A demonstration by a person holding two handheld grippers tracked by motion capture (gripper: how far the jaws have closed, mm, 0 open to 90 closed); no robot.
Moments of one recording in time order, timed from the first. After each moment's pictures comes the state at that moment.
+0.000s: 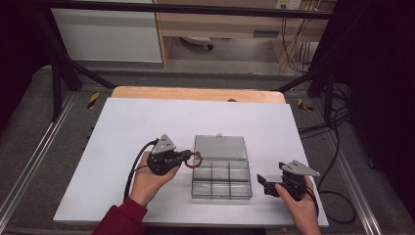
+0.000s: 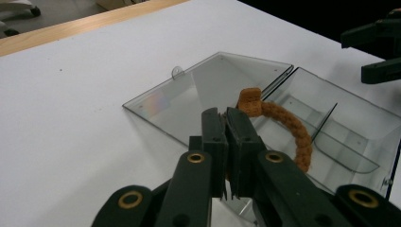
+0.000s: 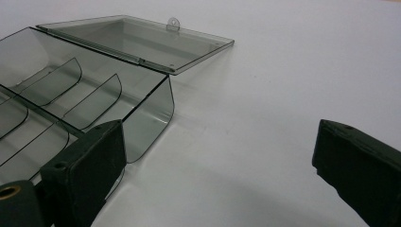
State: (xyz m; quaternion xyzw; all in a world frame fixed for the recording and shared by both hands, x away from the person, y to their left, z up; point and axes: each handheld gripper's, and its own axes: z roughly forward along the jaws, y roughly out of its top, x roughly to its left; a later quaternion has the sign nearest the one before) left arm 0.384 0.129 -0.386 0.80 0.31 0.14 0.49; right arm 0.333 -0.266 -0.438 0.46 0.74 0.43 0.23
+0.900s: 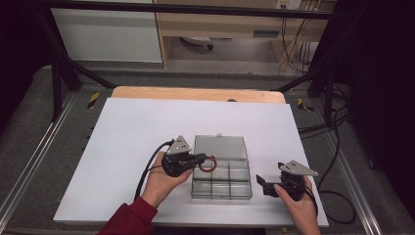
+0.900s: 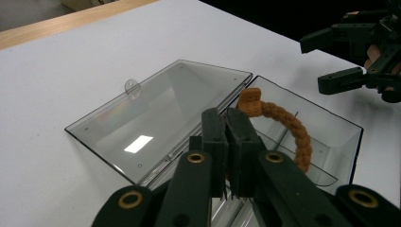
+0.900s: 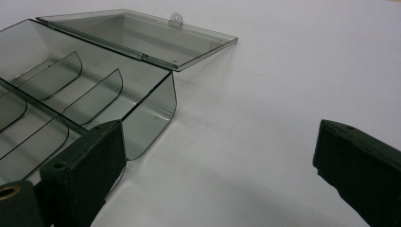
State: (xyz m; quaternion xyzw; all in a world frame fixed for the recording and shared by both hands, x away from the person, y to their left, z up) left arm 0.379 0.094 -0.383 0.82 0.27 0.11 0.49; right arm 0.333 -0.263 -0.439 0.46 0.75 0.43 0.23
